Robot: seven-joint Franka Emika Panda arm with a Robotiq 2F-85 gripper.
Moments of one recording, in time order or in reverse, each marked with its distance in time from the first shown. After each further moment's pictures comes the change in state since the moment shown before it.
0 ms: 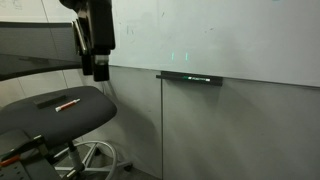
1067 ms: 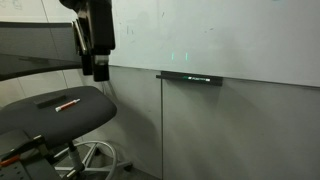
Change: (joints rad) arm 0.001 0.000 -0.002 0.000 0.001 0.000 -0.001
